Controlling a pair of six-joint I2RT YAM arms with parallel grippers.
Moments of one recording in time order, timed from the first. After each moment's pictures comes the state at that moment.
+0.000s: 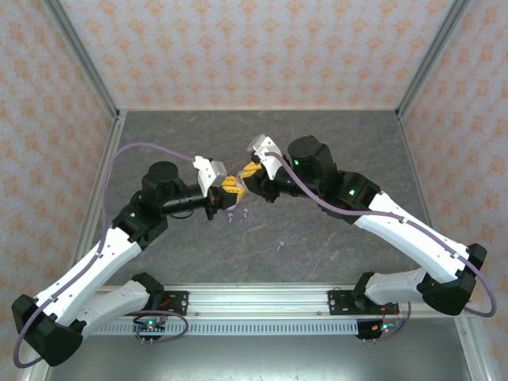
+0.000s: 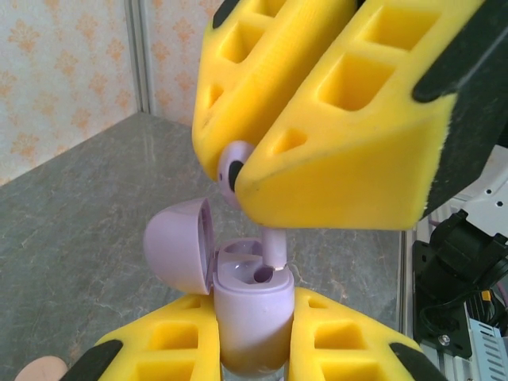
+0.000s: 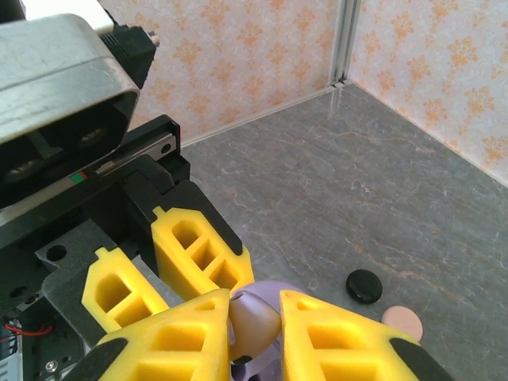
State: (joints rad) left arm -0.53 0.92 0.86 -0.18 0.59 0.03; right arm 0.92 1.24 1.40 -0.54 -0.16 -0.04
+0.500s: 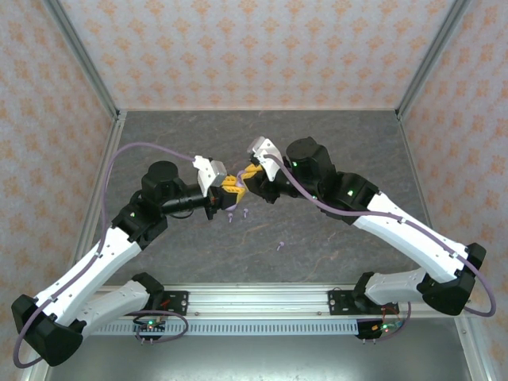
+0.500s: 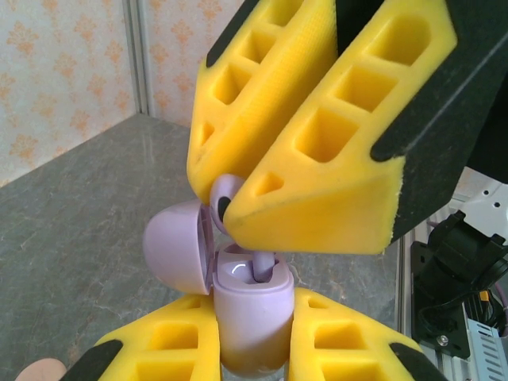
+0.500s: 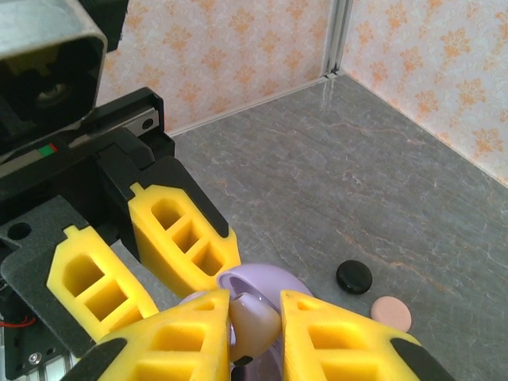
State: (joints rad) left arm -0.53 0.92 0.87 -0.18 0.59 0.03; right arm 0.92 1.24 1.38 -0.55 -0.14 -0.06
